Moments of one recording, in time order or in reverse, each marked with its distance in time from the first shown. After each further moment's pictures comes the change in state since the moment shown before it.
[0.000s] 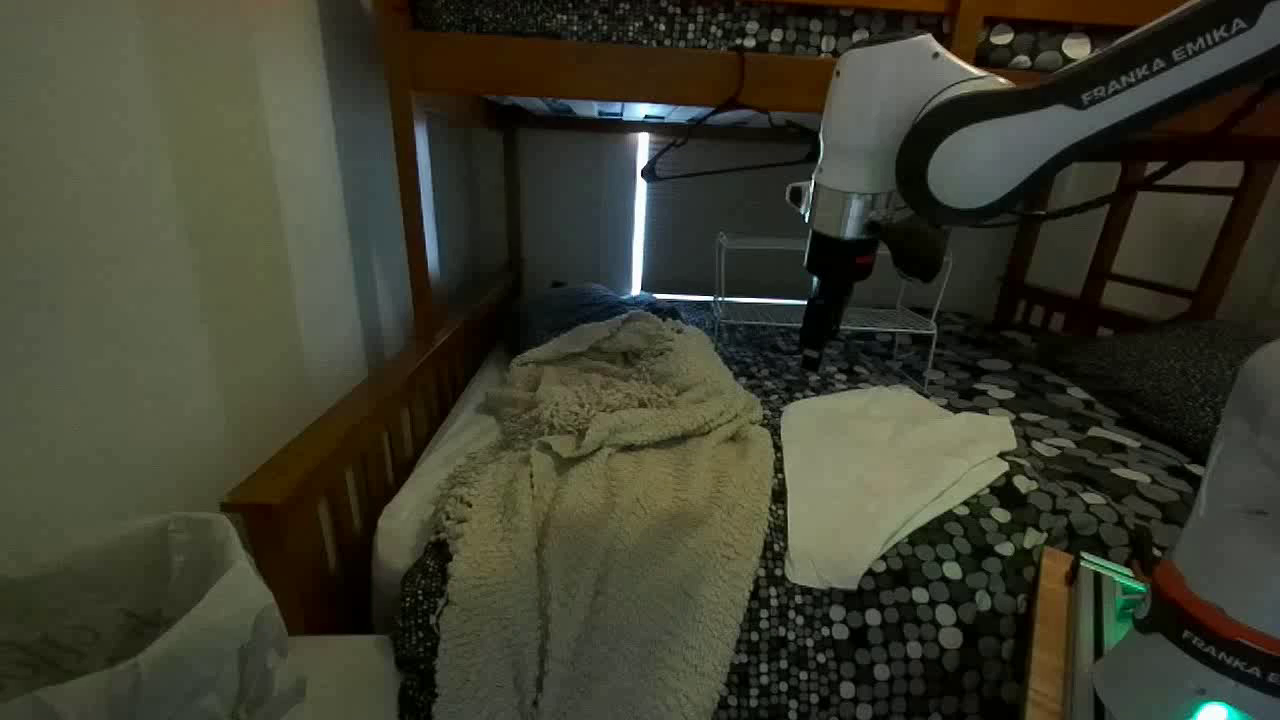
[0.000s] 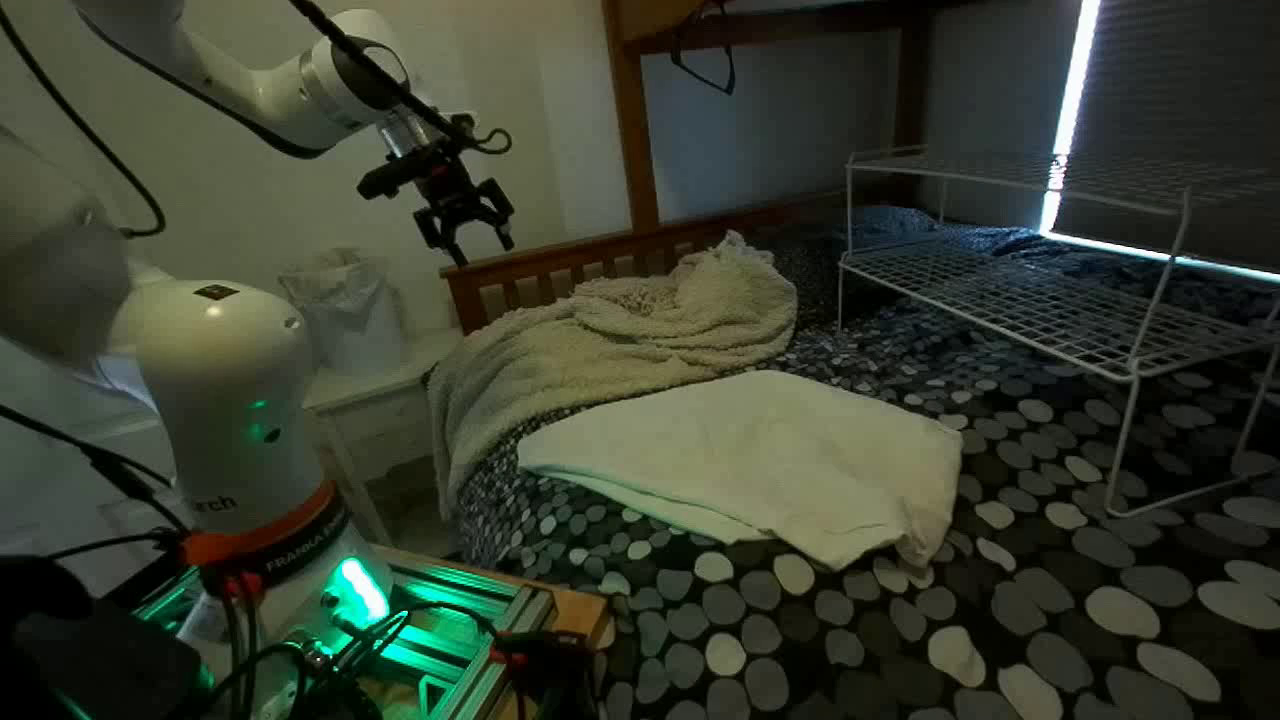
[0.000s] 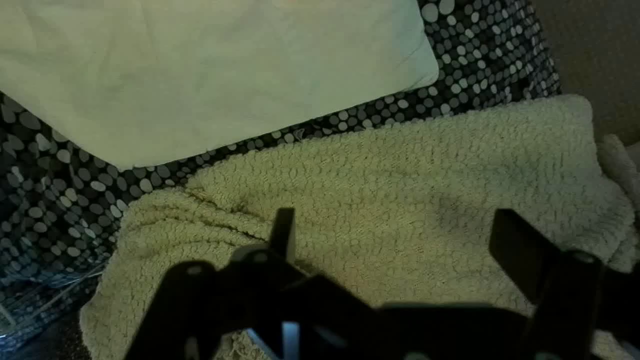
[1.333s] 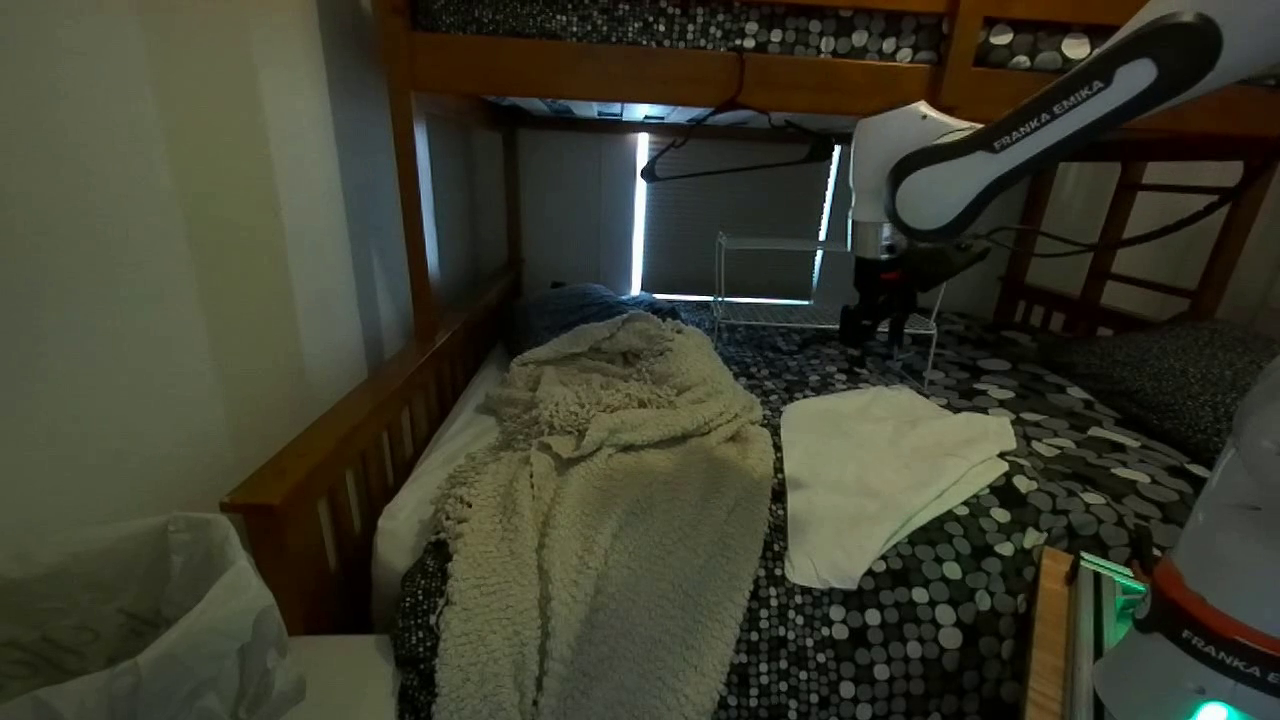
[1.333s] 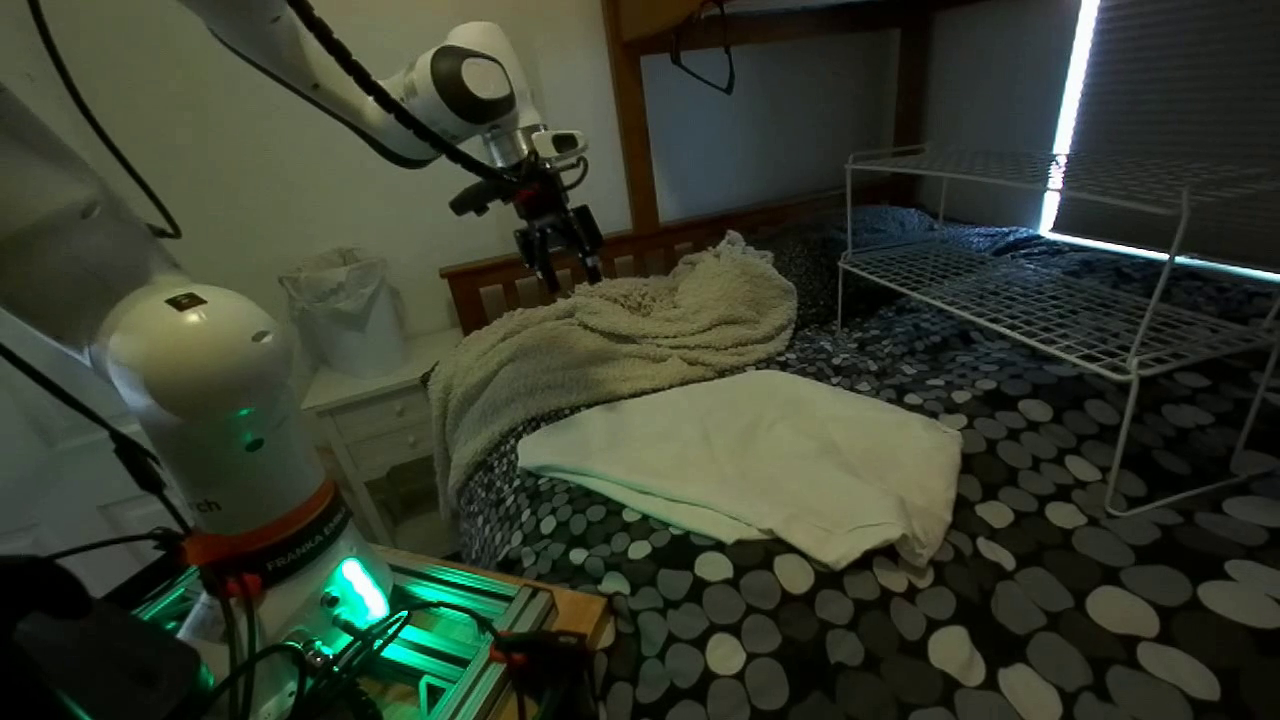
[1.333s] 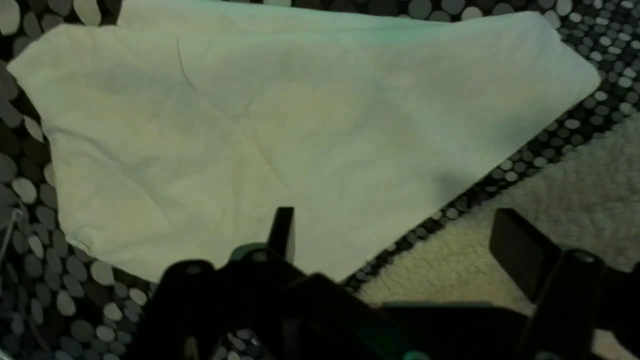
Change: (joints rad) arm -0.223 0.141 -0.181 0.034 -0.099 -0.003 0.131
